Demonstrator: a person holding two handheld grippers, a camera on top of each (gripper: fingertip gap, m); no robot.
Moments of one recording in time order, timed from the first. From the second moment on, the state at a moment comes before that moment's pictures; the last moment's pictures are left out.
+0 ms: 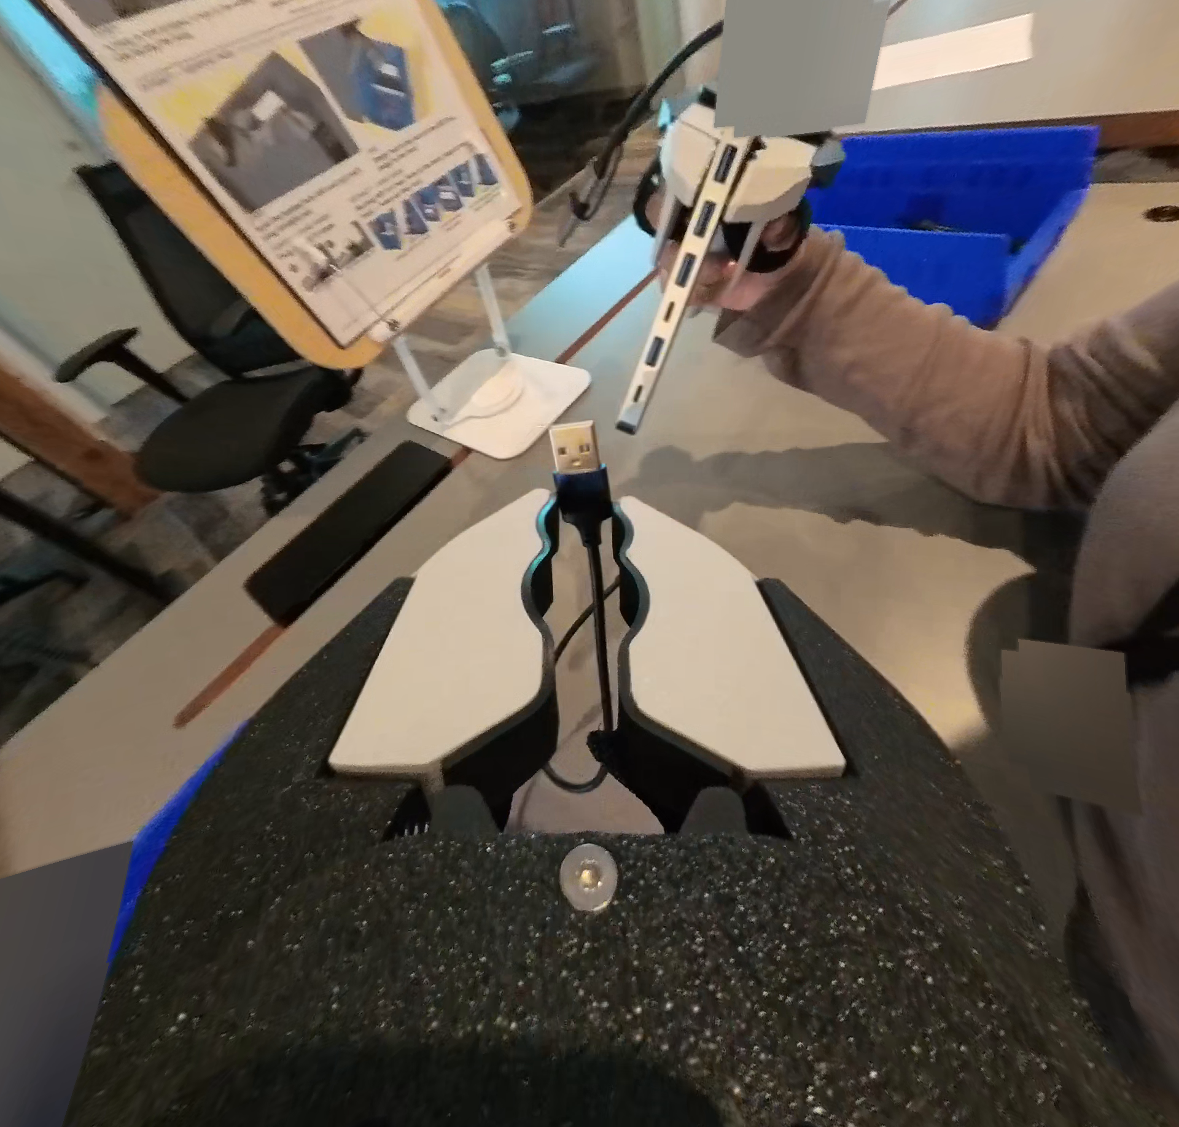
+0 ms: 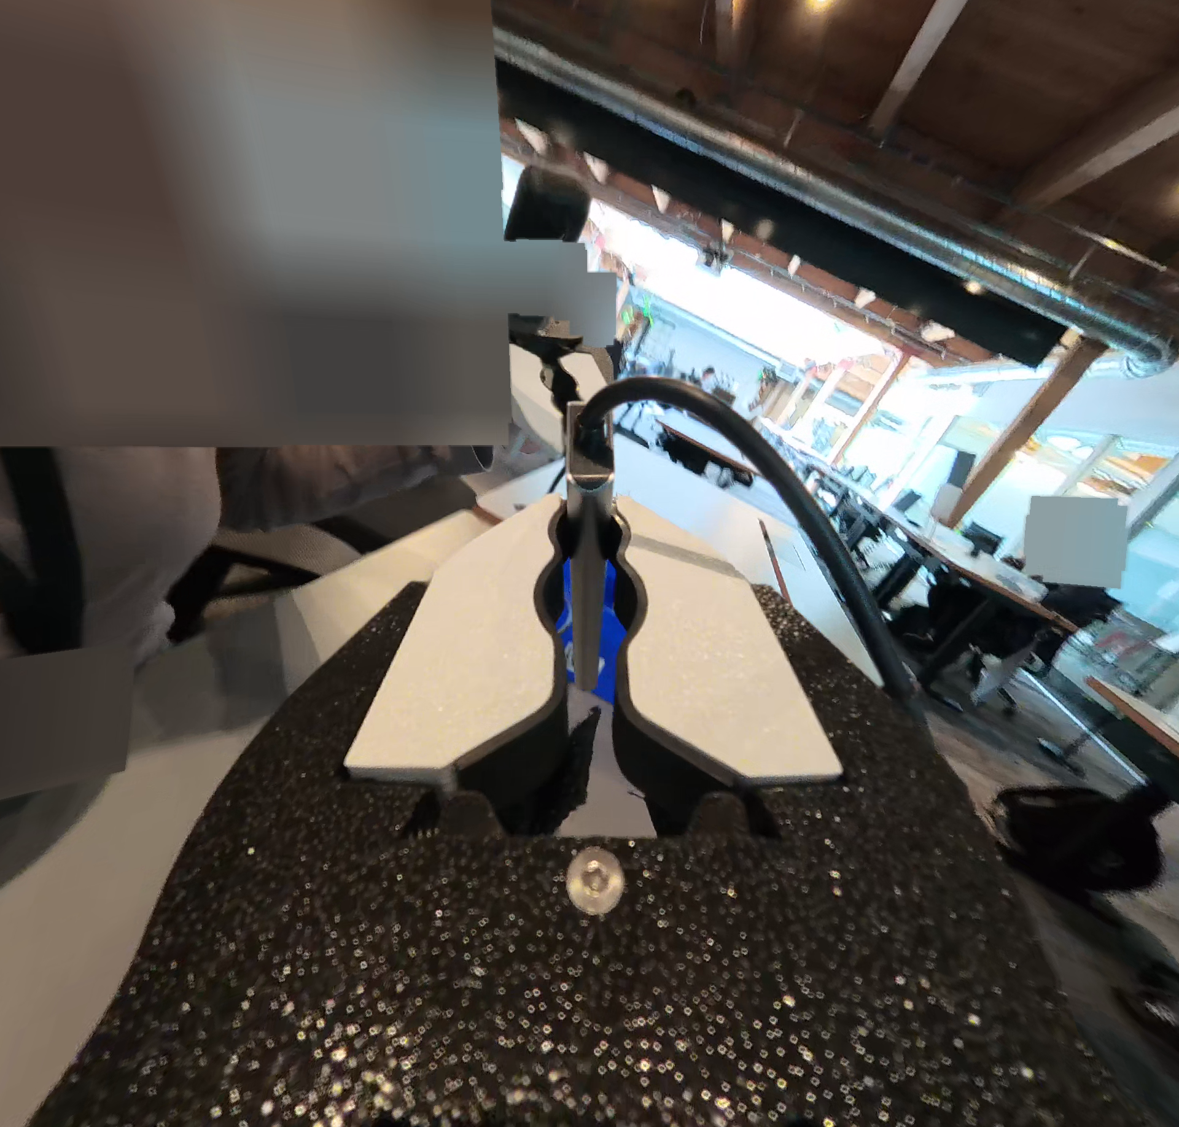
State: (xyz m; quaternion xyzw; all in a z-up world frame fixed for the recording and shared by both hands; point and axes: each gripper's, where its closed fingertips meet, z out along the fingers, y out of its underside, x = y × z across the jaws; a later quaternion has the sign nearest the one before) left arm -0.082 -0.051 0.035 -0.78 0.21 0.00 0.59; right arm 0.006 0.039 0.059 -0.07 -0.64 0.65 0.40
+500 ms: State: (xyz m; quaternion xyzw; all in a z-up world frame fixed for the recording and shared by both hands) left arm -0.013 0.002 -0.011 -0.80 0.26 -0.14 0.52; right arm 0.021 0.059 0.046 -0.08 -0.65 0.64 0.40
